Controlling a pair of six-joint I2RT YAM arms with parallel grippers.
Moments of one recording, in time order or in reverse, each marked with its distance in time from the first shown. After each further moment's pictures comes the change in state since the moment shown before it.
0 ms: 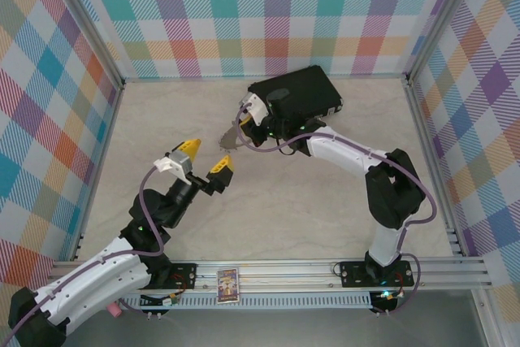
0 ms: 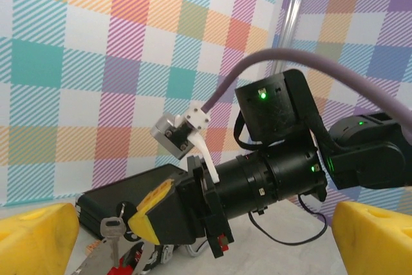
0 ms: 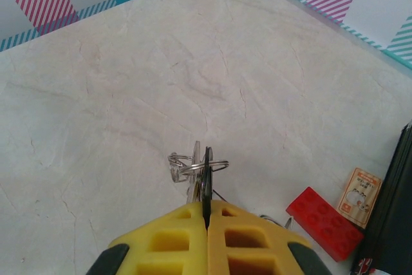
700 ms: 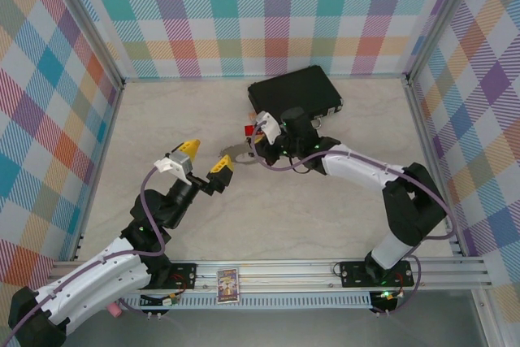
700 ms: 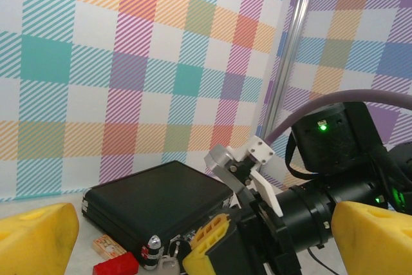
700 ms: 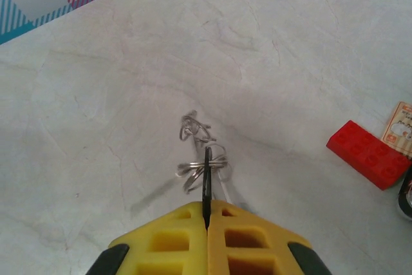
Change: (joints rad) left arm 0.000 0.006 -0.013 0.004 -0.017 0.000; right arm 0.001 -0.184 -0.297 0.075 -0.064 0.061
